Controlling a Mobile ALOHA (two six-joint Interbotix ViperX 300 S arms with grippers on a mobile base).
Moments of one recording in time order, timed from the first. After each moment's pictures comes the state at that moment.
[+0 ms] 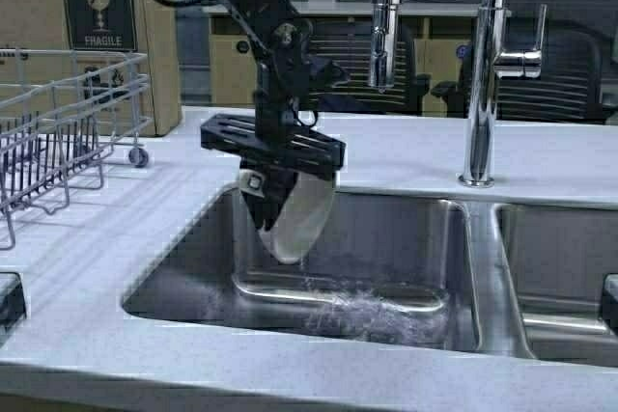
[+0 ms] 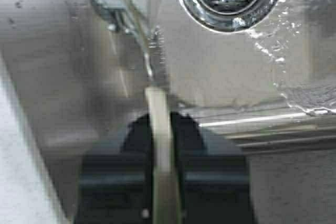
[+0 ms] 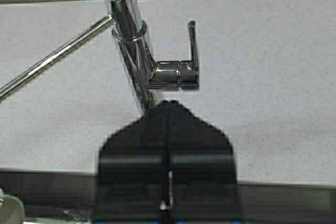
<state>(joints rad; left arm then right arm) -0.74 0.39 0.39 0.40 0.65 -0.65 -0.02 -0.46 0.79 0.04 0.00 0.11</state>
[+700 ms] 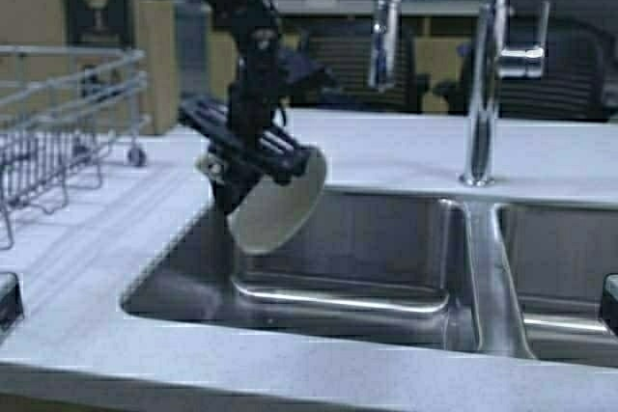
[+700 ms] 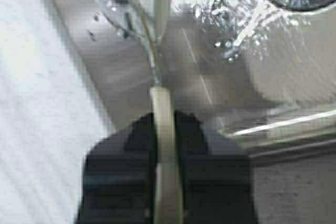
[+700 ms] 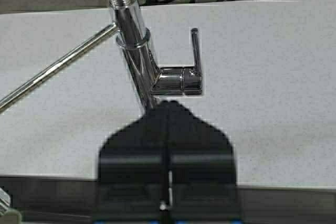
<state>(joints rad) -0.71 0.35 0.45 0.67 0.67 -0.64 -0.02 -0.46 0.80 0.06 -0.01 0.11</state>
